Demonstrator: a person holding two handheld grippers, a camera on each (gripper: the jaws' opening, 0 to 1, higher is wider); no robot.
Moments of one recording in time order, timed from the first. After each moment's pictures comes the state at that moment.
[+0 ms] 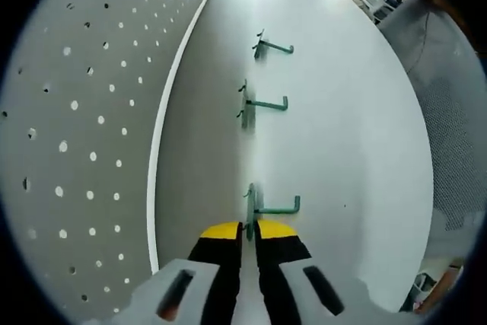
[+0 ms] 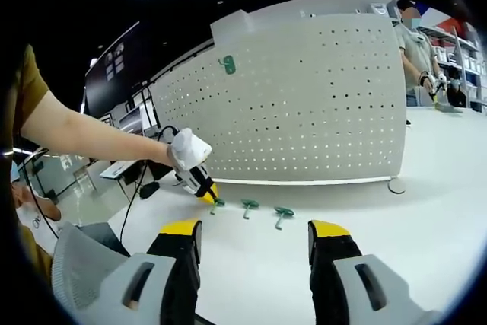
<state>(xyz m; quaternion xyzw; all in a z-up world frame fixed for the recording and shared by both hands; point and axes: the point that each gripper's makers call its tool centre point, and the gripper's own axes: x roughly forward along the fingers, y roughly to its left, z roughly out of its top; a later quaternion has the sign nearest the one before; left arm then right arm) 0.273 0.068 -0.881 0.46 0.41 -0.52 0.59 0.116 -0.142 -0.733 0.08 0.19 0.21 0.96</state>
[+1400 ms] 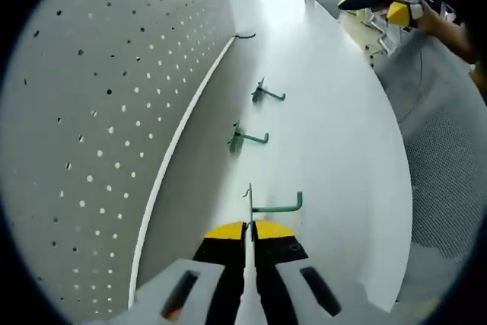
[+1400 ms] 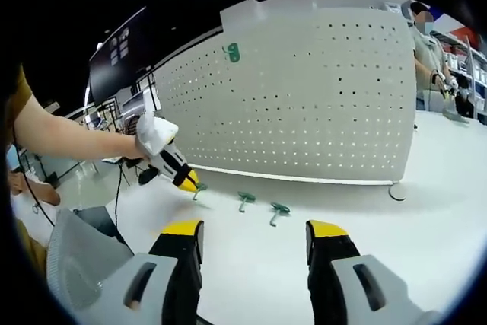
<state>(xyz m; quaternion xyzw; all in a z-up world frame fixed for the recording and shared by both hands) 0.231 0.069 -0.835 0.33 0.35 -0.50 0.72 0.126 -0.145 -0.737 0.04 0.21 0.24 0.95</state>
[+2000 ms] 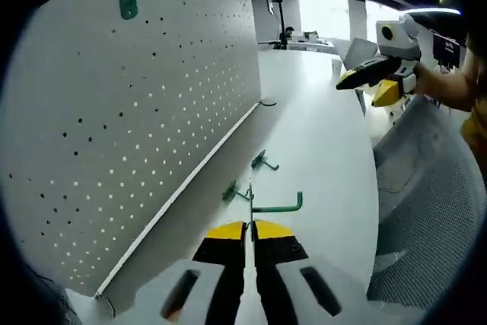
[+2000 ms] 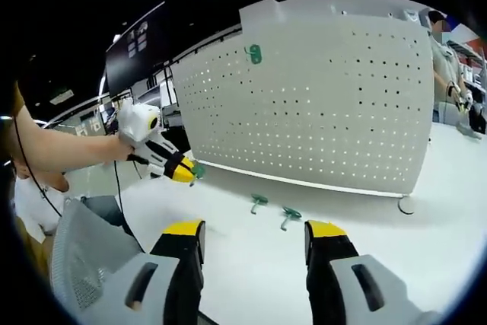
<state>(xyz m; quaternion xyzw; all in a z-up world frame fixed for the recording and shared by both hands) 0.195 0.044 -0.762 0.20 0.25 -0.47 0.82 0.120 -0.132 -0.724 0.01 0.20 0.28 0.94</state>
